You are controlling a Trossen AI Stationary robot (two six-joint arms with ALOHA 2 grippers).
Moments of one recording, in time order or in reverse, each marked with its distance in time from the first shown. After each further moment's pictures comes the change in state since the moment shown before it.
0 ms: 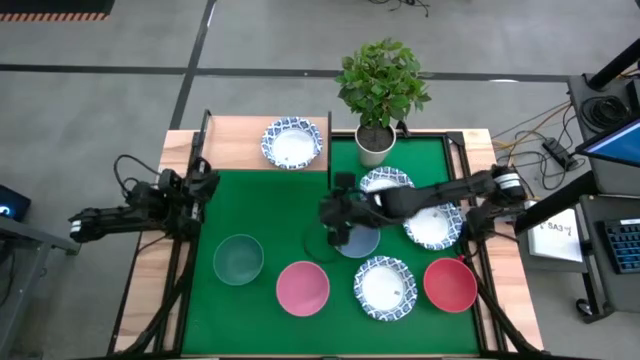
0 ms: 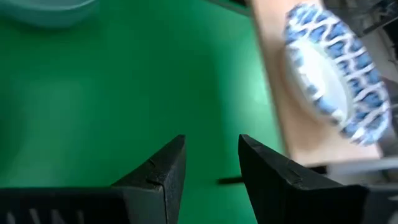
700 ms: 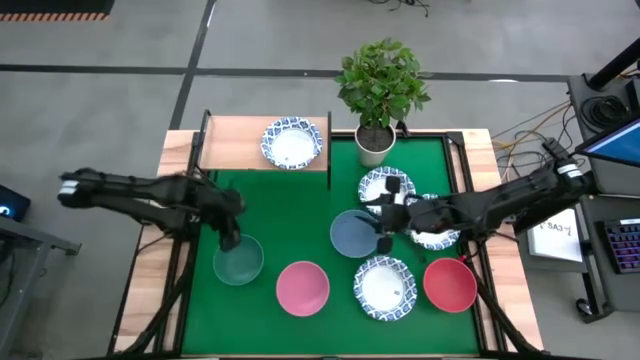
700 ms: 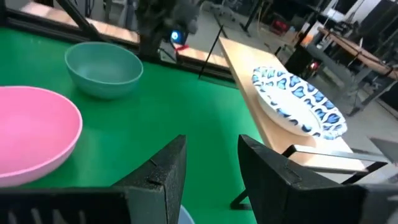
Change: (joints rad) left arm -0.186 0.868 0.676 -1.645 0.203 -0.392; right arm 0.105 -0.561 -0.622 0.528 -0.005 -0.072
